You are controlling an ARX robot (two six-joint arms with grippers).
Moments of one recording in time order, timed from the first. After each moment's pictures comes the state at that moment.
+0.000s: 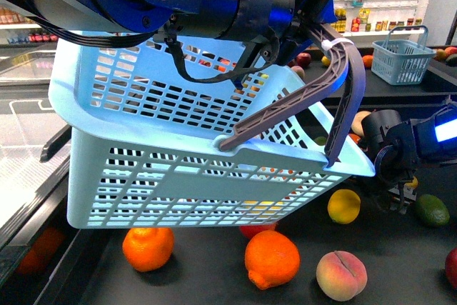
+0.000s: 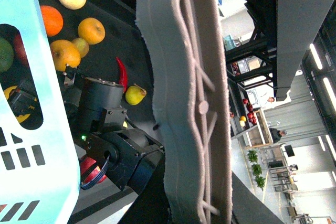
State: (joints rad) left arm -0.52 2.02 1.48 0.39 0.44 -0.94; right arm -0.03 2.91 2.24 -0.21 0.03 0.43
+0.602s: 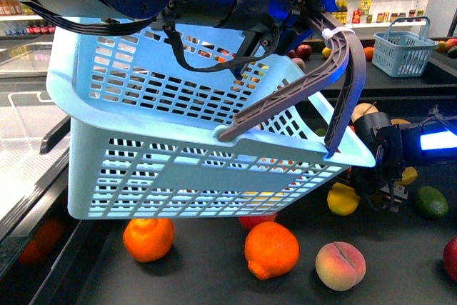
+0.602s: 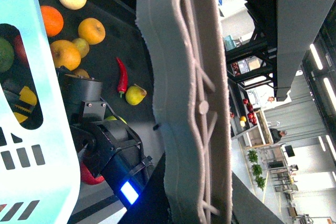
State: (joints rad) left arm -0.52 2.02 1.48 0.39 0.44 -0.94; right arm -0.02 3.21 2.74 -0.48 0.04 0.42
